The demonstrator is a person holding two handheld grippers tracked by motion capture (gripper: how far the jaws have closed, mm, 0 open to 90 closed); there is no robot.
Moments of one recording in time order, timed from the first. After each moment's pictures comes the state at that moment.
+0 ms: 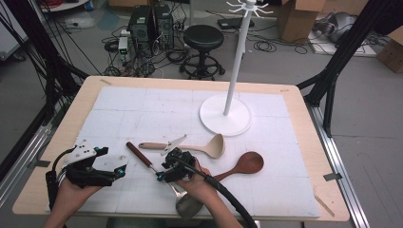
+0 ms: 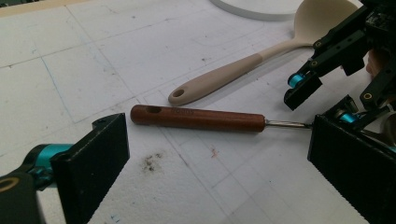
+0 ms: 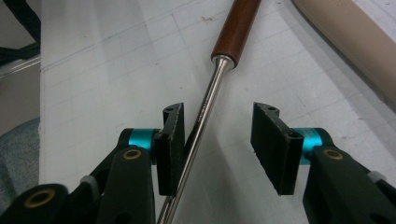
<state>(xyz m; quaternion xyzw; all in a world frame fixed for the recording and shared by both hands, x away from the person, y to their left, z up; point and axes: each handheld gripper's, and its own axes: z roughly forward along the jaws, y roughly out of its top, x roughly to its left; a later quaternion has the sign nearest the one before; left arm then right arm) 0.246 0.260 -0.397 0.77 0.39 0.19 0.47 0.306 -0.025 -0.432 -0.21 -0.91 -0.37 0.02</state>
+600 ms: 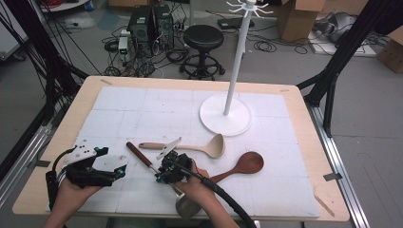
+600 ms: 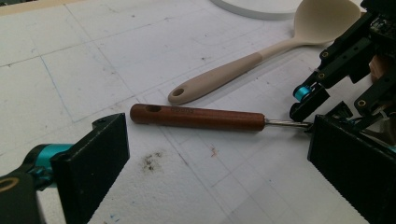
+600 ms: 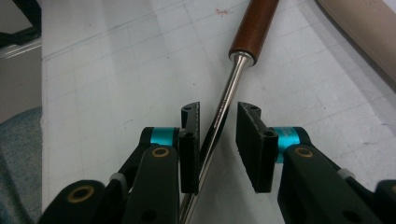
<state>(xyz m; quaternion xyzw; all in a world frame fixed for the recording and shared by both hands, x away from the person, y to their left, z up) 0.246 0.260 -0.397 0.77 0.39 0.19 0.47 0.300 -0.016 -0.432 -0.19 -0.92 -0.35 0.01</state>
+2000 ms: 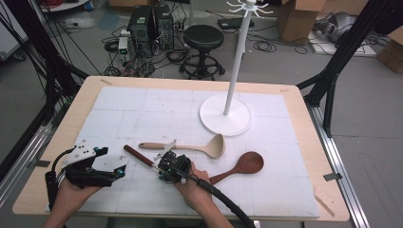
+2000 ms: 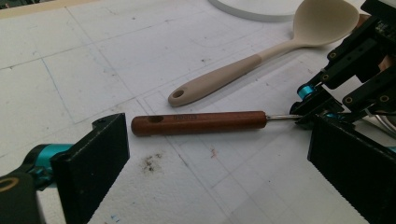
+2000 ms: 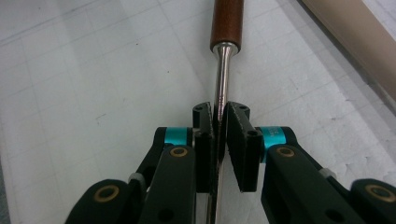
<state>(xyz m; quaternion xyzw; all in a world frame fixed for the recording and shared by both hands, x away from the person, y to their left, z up) 0.245 0.260 -0.396 0.77 0.38 0.19 0.47 0.291 -0.009 -0.427 -0.24 -0.92 -0.29 -0.04</state>
